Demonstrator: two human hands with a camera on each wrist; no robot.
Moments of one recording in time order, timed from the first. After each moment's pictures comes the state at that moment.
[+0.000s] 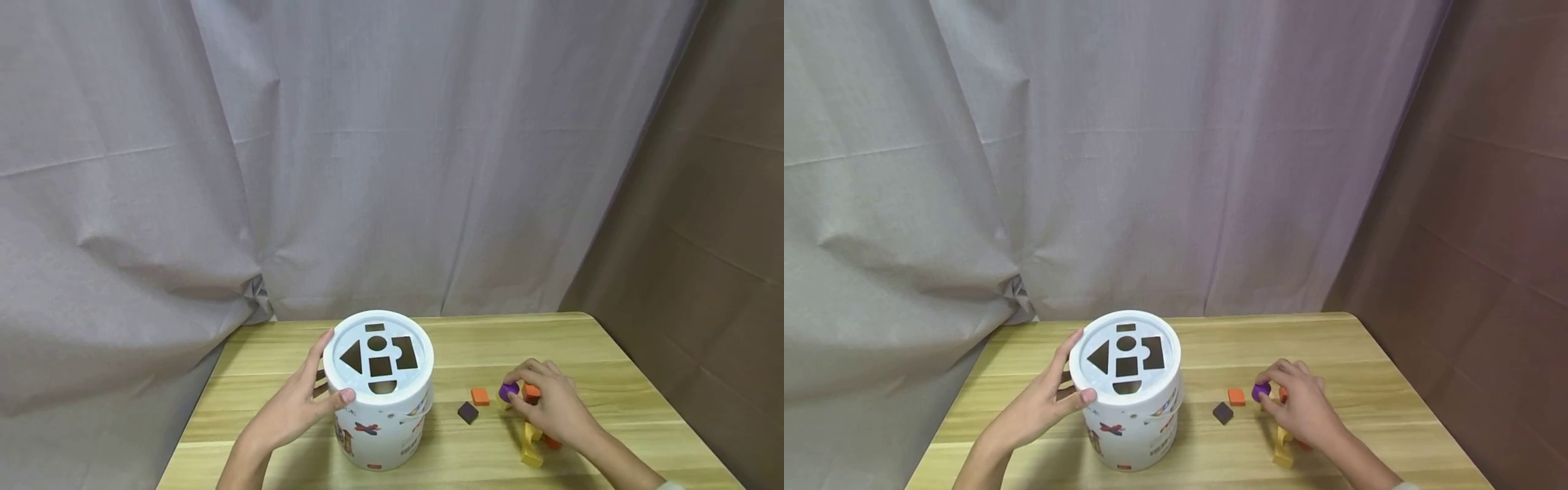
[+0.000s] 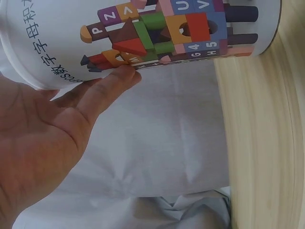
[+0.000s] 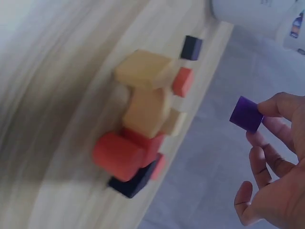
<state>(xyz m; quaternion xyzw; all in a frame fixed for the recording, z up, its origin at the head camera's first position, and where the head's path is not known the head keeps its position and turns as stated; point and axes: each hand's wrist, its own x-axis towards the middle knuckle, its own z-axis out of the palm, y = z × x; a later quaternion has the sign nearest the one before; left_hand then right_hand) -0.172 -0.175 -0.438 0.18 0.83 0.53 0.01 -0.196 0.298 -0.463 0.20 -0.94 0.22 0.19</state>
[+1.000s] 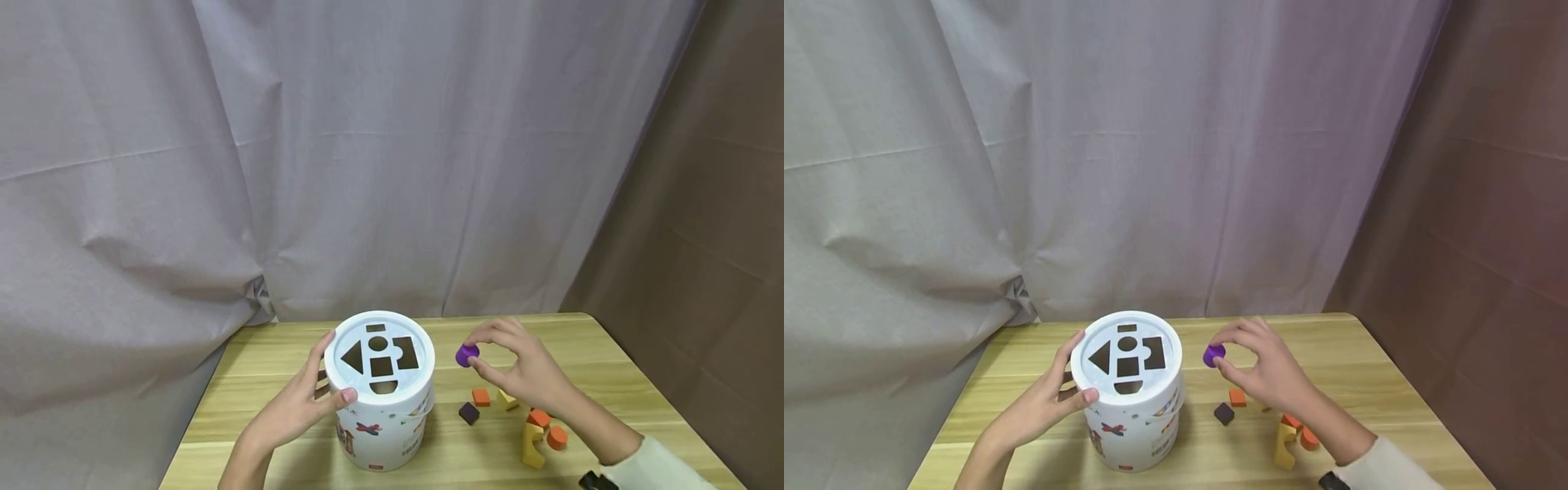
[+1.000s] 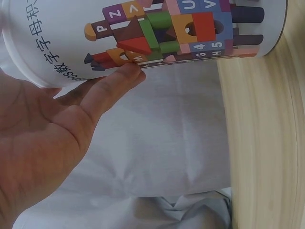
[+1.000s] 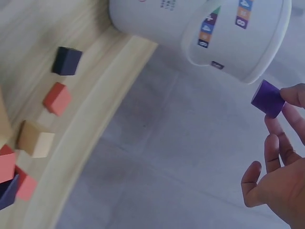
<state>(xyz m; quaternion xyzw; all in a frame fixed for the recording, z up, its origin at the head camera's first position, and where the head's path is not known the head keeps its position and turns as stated) -0.173 -0.176 -0.438 0.18 0.82 0.54 0.03 -0.208 0.235 -0.379 0.35 -0.85 0.31 0.23</state>
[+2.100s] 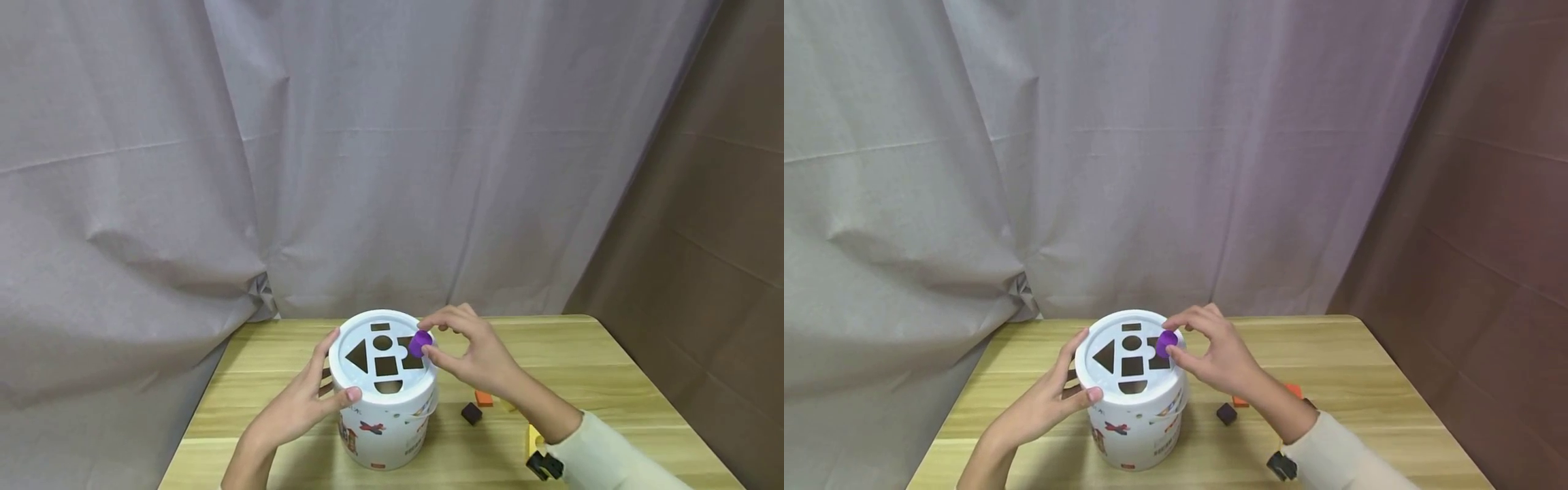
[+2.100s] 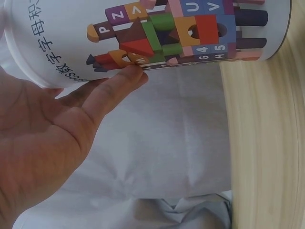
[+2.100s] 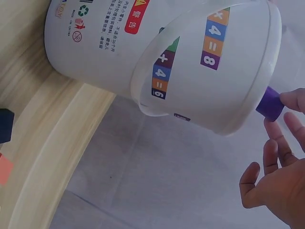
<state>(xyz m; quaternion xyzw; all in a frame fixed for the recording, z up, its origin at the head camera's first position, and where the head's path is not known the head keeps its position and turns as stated) -0.170 -0.168 -0.436 0.19 0.82 0.54 0.03 -0.222 0.171 -0.368 0.37 -0.82 0.39 0.18</state>
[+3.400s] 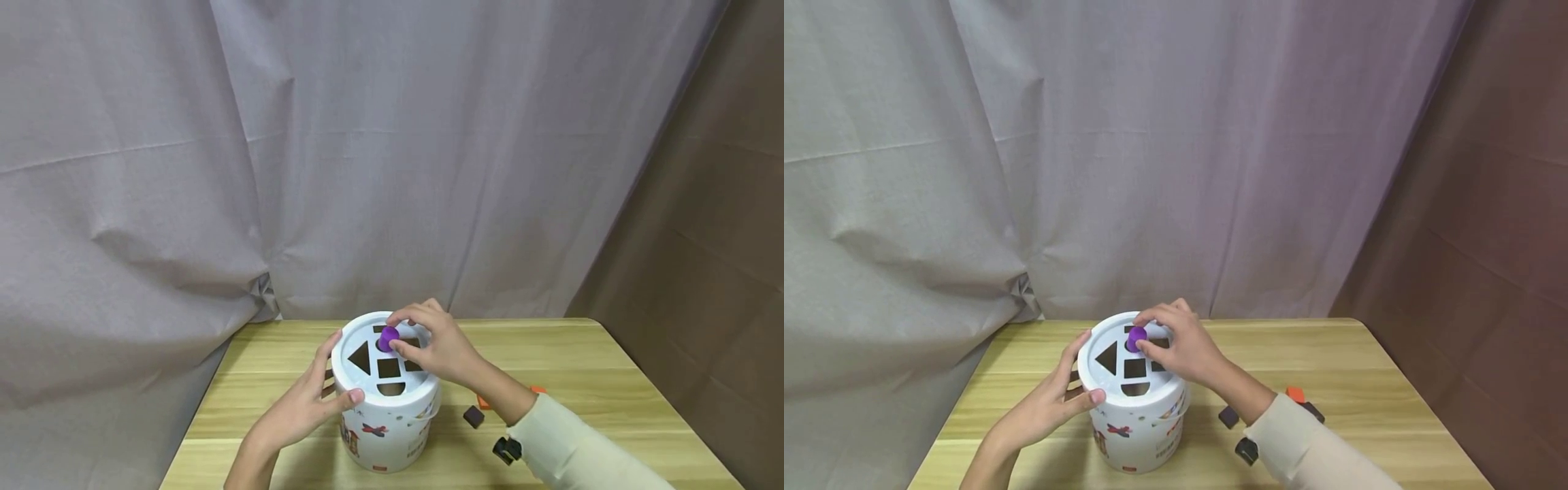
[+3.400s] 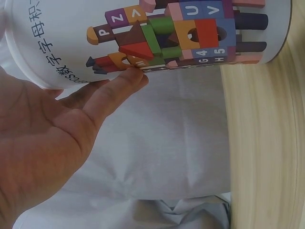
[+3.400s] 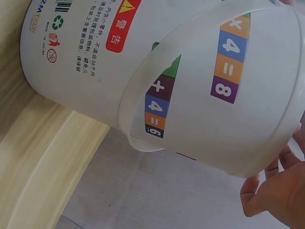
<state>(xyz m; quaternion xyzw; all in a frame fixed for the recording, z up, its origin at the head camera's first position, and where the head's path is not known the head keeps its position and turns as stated) -0.168 -0.160 -0.437 0.19 0.81 0.55 0.04 -0.240 0.124 -0.371 0.37 -0.83 0.38 0.15</state>
